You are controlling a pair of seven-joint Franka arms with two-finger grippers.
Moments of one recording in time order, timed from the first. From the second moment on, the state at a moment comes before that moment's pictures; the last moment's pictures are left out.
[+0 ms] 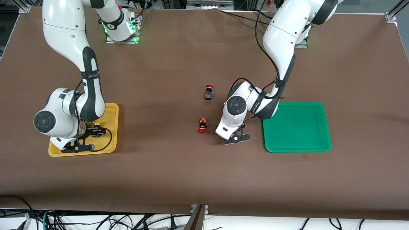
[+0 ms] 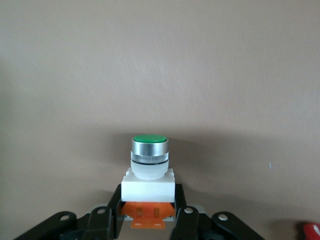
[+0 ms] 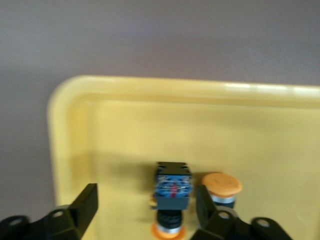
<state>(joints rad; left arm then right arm) -0.58 0.88 0.02 -1.37 0.05 2.27 -0.79 0.50 0.71 -0.58 -1.61 0.39 2.12 -0.31</state>
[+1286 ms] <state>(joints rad) -0.11 0.47 0.03 -2.10 0.08 2.40 -0.09 0.08 0.27 -0.08 -1.29 0.12 1.34 0.04</state>
